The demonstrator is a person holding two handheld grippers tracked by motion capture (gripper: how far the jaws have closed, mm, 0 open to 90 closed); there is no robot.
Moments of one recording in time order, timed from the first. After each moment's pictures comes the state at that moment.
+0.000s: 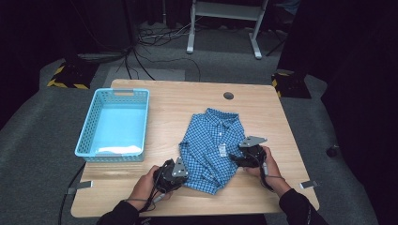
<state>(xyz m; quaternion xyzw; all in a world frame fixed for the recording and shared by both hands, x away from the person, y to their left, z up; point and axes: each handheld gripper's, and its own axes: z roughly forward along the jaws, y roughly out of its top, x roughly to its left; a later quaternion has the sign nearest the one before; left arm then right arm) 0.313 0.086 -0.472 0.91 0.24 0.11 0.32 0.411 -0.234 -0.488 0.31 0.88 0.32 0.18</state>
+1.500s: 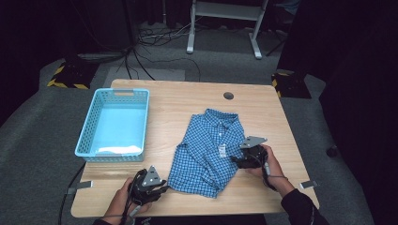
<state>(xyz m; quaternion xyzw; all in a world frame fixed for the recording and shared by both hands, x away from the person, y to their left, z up) 0.280 0.146 -0.480 0.88 0.30 0.11 0.35 0.406 -0.234 -0.477 0.29 0.89 0.30 0.19</state>
